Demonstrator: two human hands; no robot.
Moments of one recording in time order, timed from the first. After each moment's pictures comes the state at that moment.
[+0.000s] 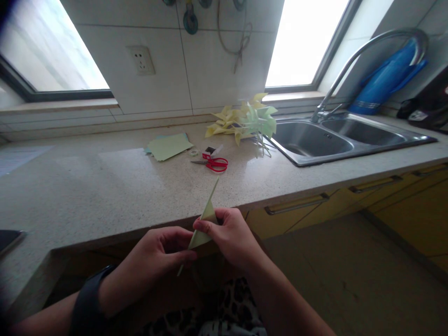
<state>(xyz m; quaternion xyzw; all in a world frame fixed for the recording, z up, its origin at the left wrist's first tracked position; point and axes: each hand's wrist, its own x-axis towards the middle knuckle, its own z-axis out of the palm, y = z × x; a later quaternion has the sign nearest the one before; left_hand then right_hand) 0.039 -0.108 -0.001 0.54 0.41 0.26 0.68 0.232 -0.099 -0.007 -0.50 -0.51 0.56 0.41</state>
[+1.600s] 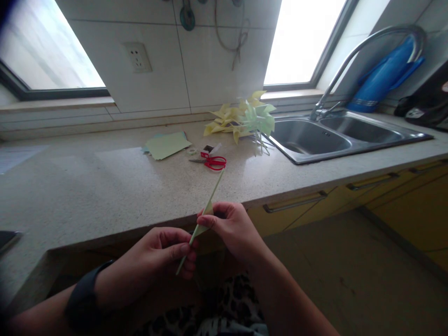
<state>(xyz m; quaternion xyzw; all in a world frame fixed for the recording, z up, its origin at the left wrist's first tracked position) 0.041 -0.111 0.001 0.38 0.38 0.24 0.81 0.240 -0.096 -0.003 -0.47 -0.50 0.57 0.46</state>
